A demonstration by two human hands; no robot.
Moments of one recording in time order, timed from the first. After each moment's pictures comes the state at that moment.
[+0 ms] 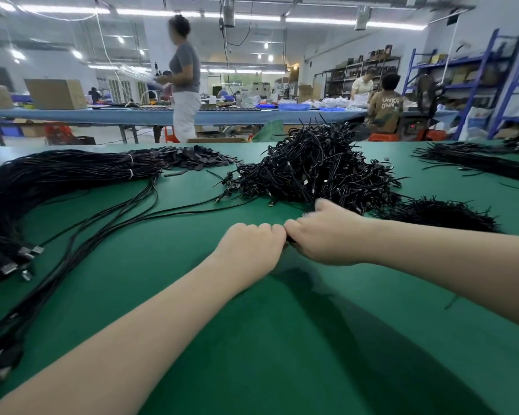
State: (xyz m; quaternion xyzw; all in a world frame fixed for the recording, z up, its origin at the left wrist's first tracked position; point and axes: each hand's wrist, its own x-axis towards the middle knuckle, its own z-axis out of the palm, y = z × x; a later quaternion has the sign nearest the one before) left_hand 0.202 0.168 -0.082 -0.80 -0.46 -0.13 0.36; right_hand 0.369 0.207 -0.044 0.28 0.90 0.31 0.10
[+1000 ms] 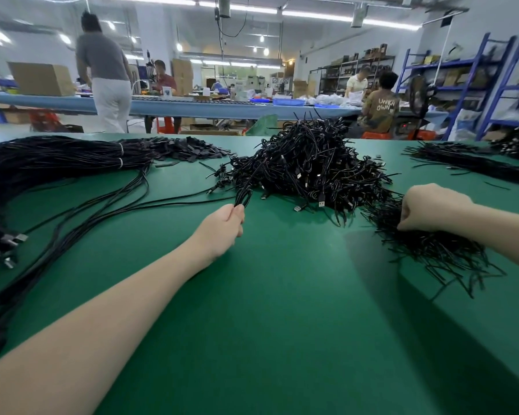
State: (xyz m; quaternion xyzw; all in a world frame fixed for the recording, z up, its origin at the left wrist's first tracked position) left_hand 0.167 0.199 -0.101 -0.62 -0.56 -0.45 -0.31; right_hand 0.500 0.232 -0.017 0.73 0.67 0.07 0.05
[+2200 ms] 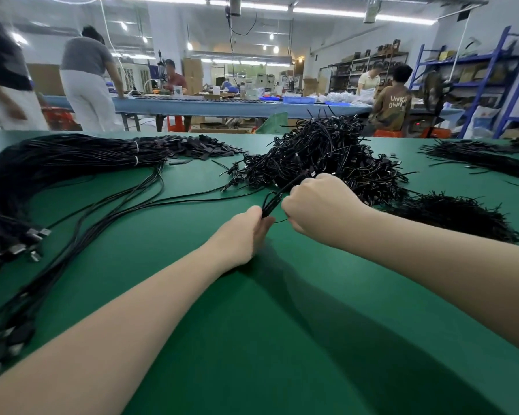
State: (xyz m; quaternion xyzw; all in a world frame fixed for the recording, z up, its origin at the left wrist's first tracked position) left_hand 0.176 0.187 -0.097 -0.72 -0.61 -0.30 -0.13; right_hand 0.333 0.189 -0.026 0.36 0.85 0.39 0.02
